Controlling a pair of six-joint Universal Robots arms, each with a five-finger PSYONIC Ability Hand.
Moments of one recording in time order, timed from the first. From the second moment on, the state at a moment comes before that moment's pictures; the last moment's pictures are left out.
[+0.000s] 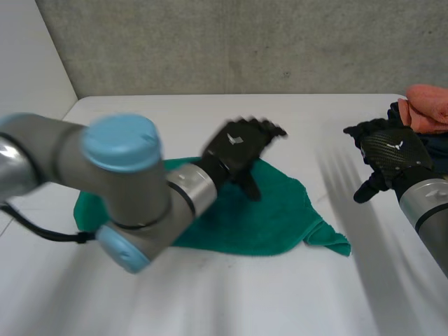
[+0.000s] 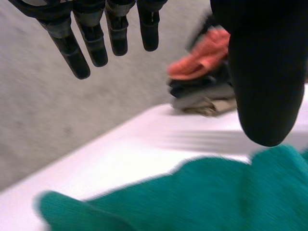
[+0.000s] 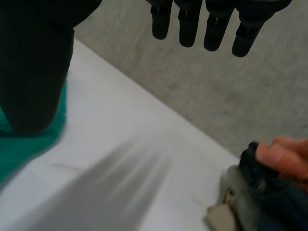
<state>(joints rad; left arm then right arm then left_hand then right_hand) 4.03 -2.14 -1.23 3.30 -1.33 3.21 1.74 -1.41 1.83 -0.28 1.39 2.81 0.26 0.26 0.26 0.25 0.07 0.23 0.21 0.22 0.22 0.05</state>
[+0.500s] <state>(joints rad) 4.57 -1.79 -1.85 3.25 -1.37 3.67 1.77 -1.23 1.85 -0.13 1.38 2.78 0.40 0.40 0.40 0.41 0.24 0.50 0.50 0.50 0.50 0.33</state>
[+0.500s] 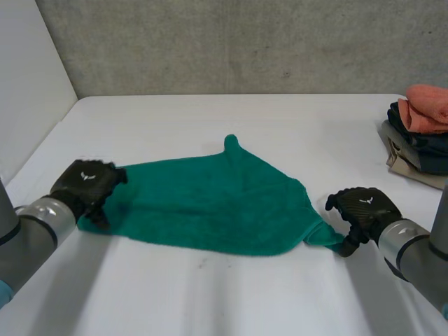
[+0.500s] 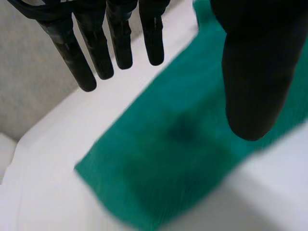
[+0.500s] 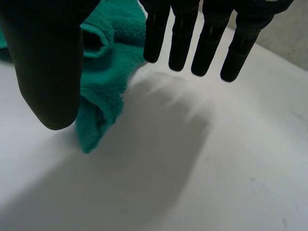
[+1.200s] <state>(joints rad) 4.58 -1.82 -1.82 3.35 -1.36 3.68 1.77 -1.38 1.85 -0.27 1.36 2.78 1.16 1.19 1.19 1.20 0.97 1.12 1.17 1.19 1.20 1.00</state>
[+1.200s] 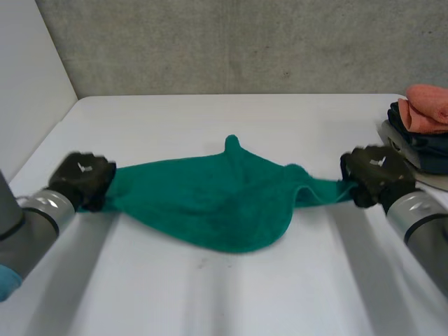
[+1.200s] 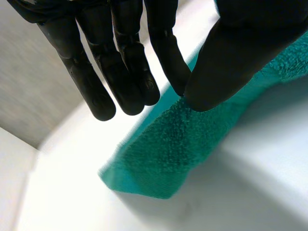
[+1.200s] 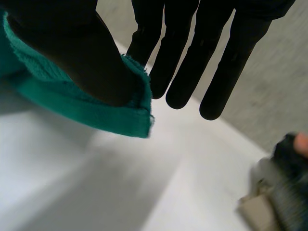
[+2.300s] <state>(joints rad) 4.42 -2.00 -1.54 3.16 -1.47 3.45 1.90 -1.08 1.46 -0.12 1.58 2.69 0.53 0.52 0.52 0.52 0.34 1.12 1.17 1.19 1.20 1.01</state>
